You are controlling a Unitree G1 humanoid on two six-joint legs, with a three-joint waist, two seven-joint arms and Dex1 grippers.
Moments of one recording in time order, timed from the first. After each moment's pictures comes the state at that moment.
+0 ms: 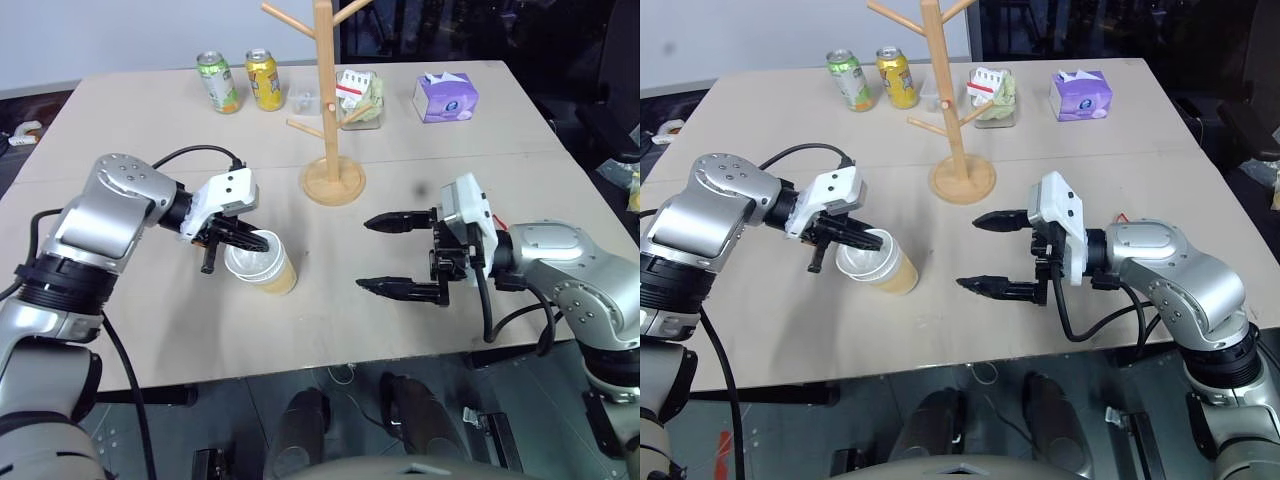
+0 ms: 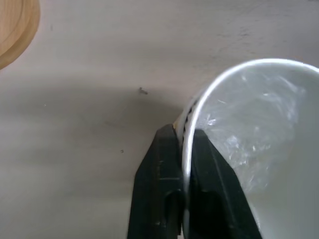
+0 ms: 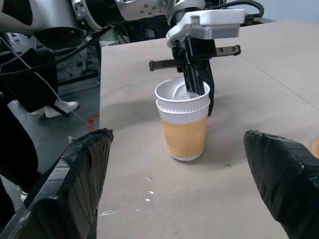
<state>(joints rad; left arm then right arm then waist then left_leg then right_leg) -0.79 1.02 -0.30 0.16 -0.22 0.48 -1.51 -0.53 -0.60 0.11 -0.54 0.72 0.78 0.90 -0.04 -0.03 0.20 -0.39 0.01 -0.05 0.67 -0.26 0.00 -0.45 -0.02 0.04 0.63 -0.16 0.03</state>
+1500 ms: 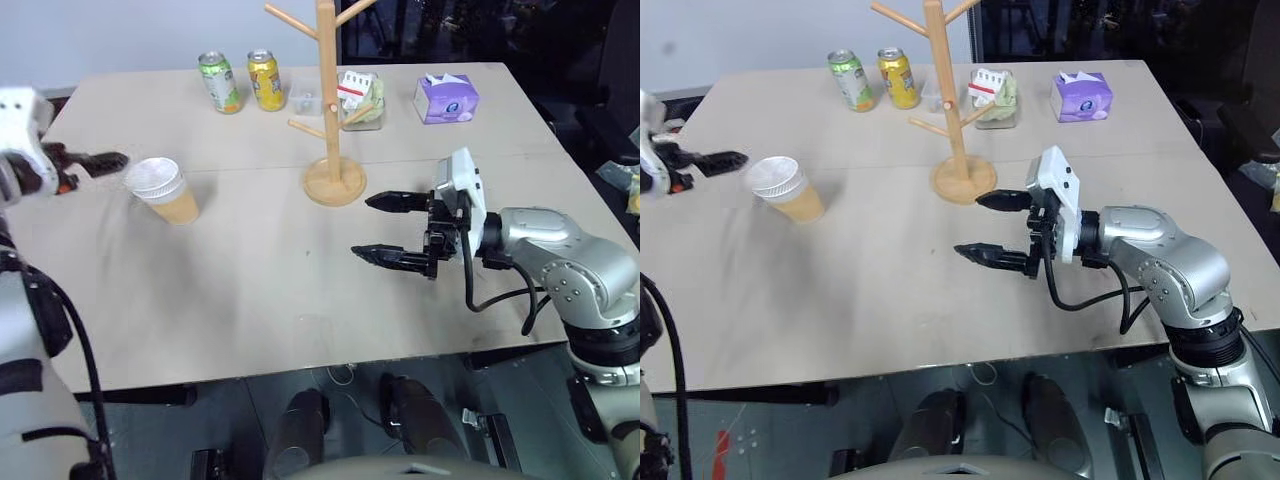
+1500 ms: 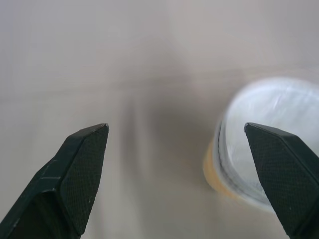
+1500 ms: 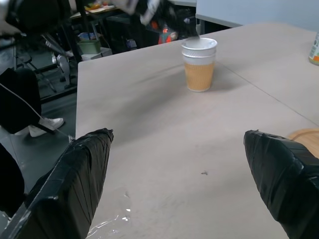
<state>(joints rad) -1.20 1.10 0.08 1.12 -0.07 0.56 -0.88 -0.60 -0.54 0.11 -0.41 0.72 0.80 0.83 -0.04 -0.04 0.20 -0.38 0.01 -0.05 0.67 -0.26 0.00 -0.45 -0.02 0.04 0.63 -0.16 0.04</state>
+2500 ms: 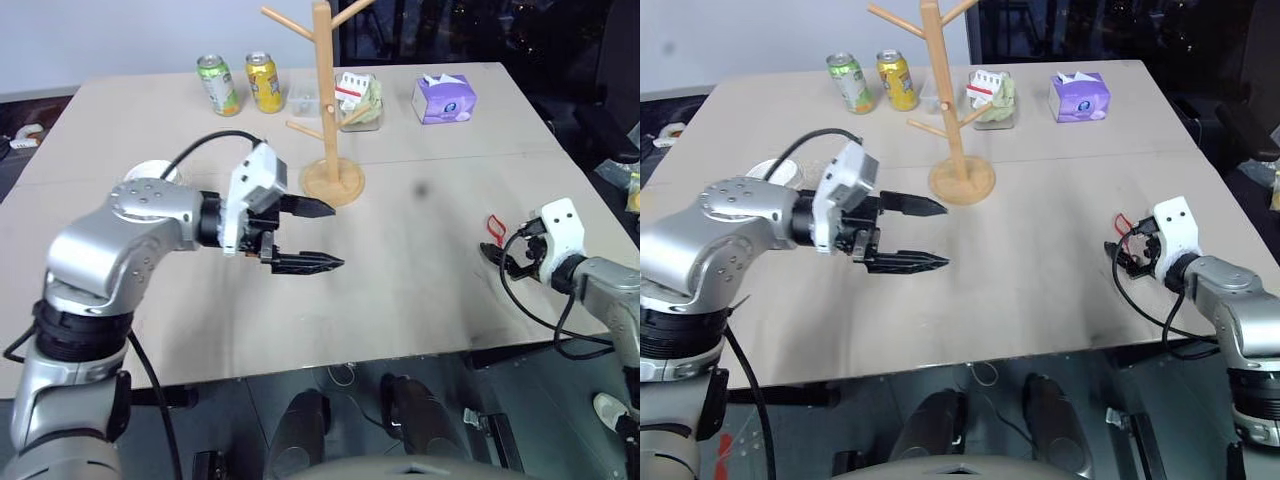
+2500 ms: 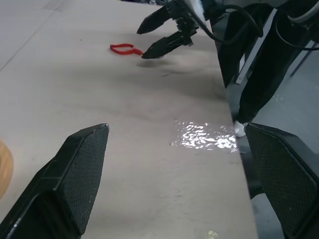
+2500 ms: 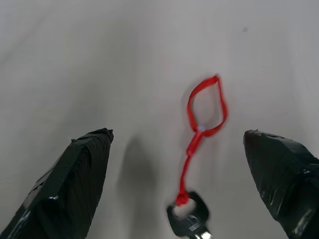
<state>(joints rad) -0.63 0.85 -0.05 -0.33 -0.62 0.82 -1.17 -0.26 -0.66 -0.14 -0.18 0.39 0.83 0.43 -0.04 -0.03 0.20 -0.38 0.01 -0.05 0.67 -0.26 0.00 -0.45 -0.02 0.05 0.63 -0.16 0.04</state>
